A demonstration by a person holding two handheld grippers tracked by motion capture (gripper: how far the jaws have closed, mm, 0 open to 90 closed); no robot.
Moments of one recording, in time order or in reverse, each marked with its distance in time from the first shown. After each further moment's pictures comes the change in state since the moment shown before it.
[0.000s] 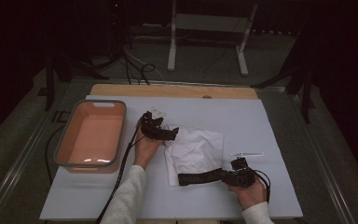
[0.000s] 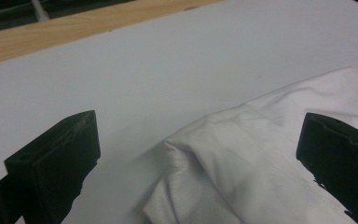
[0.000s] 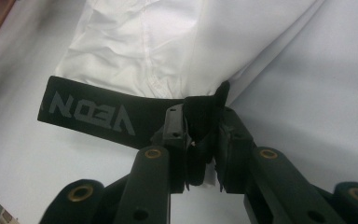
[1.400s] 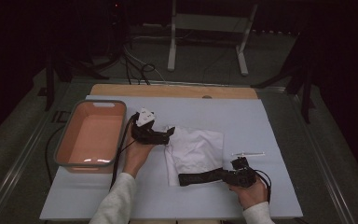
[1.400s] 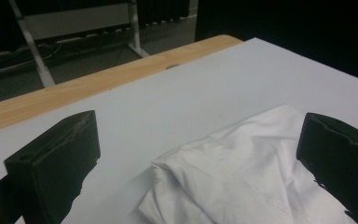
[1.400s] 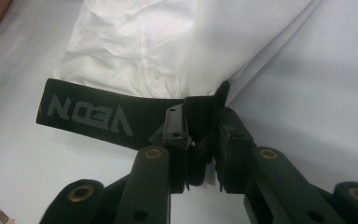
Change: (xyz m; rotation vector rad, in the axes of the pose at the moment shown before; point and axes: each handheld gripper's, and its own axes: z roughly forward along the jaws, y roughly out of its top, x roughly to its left) left arm -0.011 0.007 -0.065 -0.196 -0.052 0.068; right arm 0.000 0.001 -0.003 -0.004 -0.013 -0.001
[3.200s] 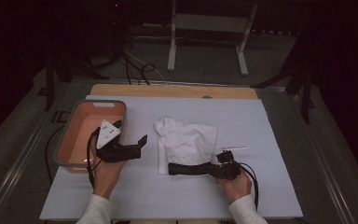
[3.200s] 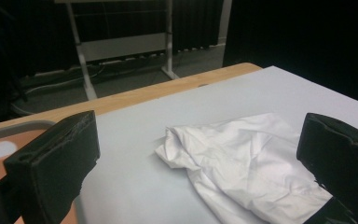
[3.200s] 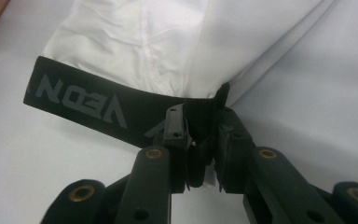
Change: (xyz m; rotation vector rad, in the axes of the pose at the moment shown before) left arm -0.002 -0.007 -0.115 -0.110 0.135 -0.029; right arm 0.019 0.020 0.035 0.009 -0.011 -0.005
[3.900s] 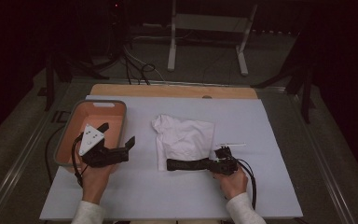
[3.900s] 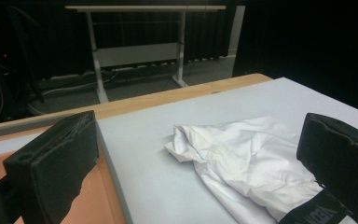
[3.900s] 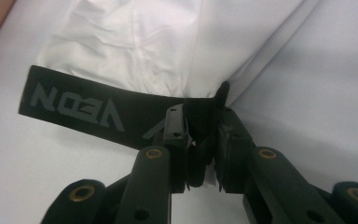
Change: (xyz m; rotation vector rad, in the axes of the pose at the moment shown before) left arm 0.017 -0.007 -0.031 -0.047 0.044 -0.039; right arm -0.003 0.011 0.013 -0.027 0.003 0.042
